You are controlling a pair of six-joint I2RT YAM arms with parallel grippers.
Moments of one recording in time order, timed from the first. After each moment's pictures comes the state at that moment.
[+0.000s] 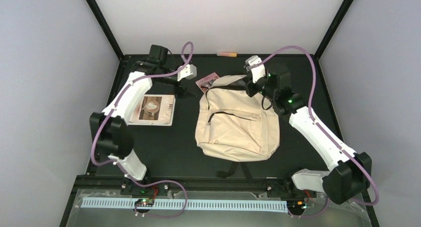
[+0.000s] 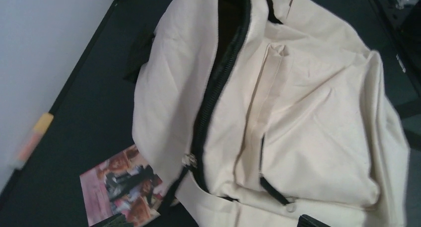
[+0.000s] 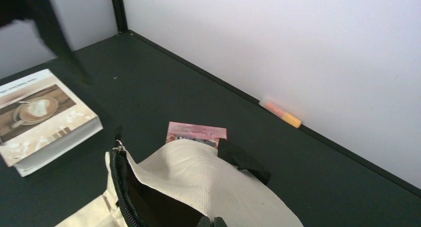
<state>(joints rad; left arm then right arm) -0.22 1.63 1.50 -0.79 0.93 0.94 0.45 1.26 1.10 -0.18 -0.16 -0.13</state>
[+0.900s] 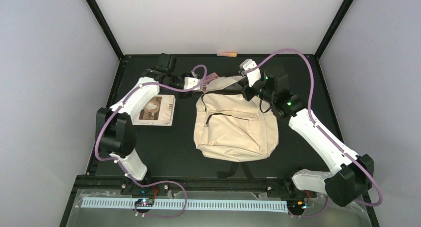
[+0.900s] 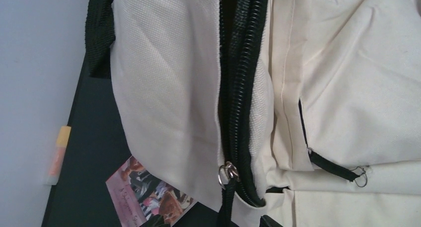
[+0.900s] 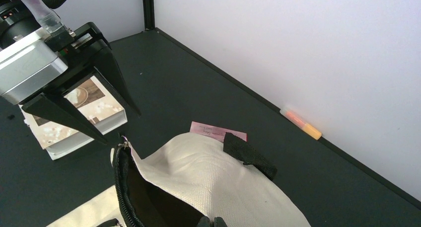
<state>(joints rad) -0.28 1.70 1.40 -0.65 0.80 1.26 0.51 1.23 1.10 -0.22 -0.19 -0.18</state>
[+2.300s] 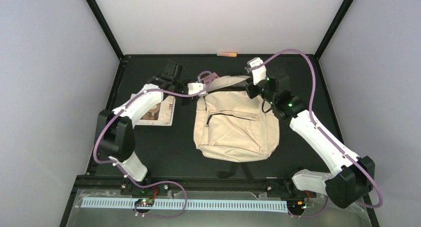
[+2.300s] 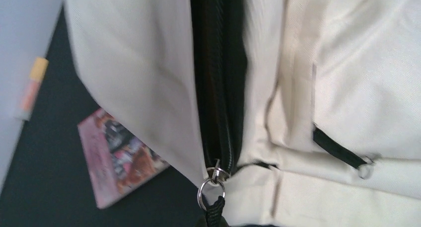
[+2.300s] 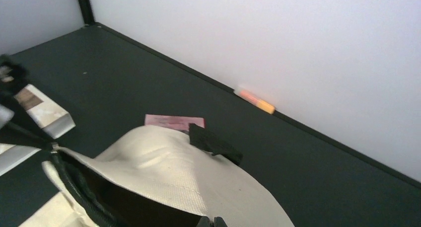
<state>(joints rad) -0.34 1.68 1.32 -0.56 0.58 1.06 0.50 1.22 1.09 -0.22 0.00 -0.14</state>
